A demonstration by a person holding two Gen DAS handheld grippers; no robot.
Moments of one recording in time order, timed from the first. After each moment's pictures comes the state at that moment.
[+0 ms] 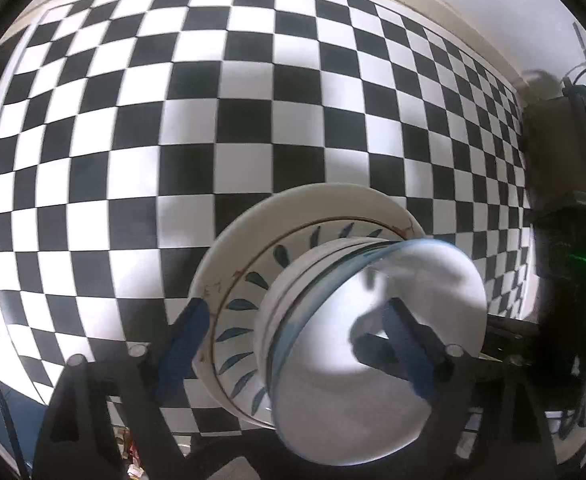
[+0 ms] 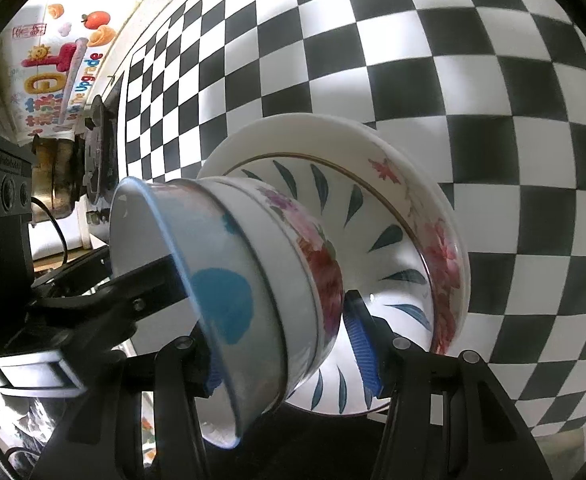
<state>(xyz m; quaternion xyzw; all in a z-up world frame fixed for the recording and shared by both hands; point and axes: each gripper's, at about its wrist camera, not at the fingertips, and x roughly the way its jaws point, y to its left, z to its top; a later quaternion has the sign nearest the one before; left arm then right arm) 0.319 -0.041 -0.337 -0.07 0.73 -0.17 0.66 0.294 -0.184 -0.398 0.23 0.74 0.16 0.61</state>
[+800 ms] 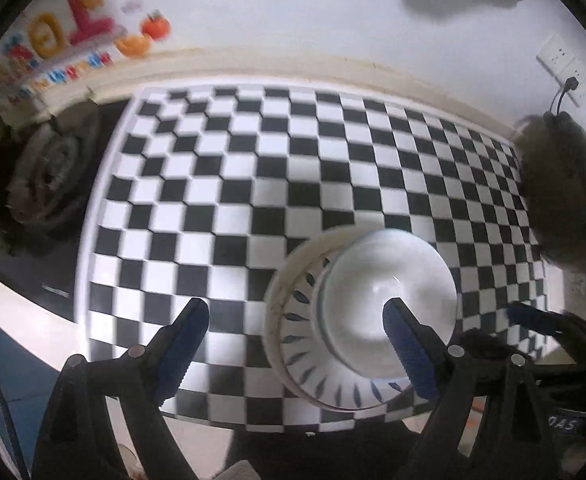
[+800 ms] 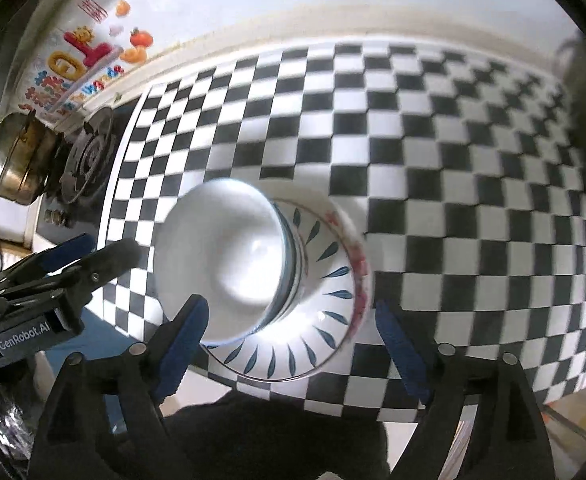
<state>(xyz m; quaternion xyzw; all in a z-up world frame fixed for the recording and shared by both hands) 0.256 -0.001 -0.240 -0.03 0.59 -0.09 0.81 0.231 -0.189 -0.260 0.08 0.63 0.07 0.77</state>
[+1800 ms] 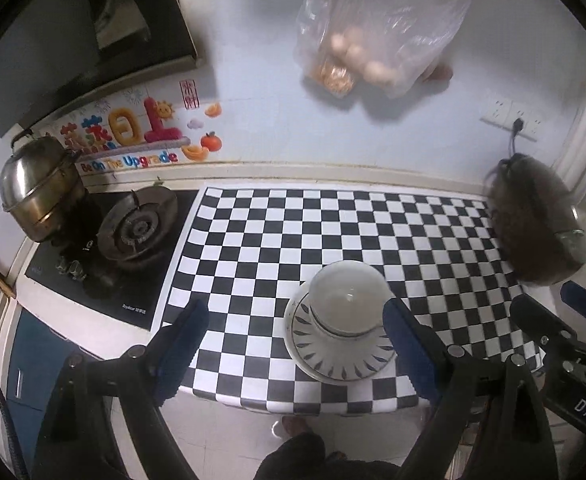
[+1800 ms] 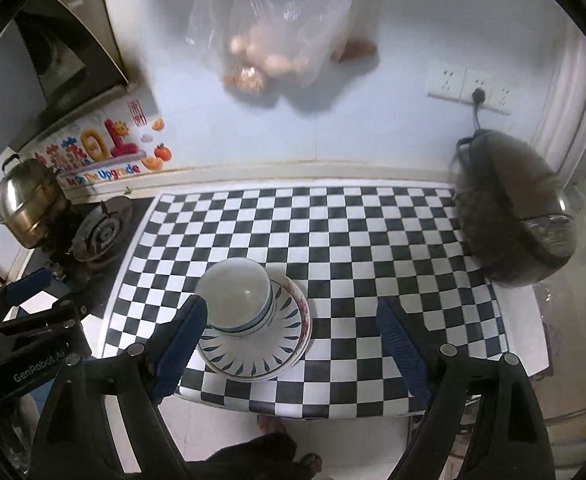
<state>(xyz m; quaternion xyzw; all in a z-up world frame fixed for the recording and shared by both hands) 0.116 -0.011 -0.095 0.00 0.43 -0.05 0.90 0.080 -0.181 -0.080 0.03 0.43 -0.01 0.90</state>
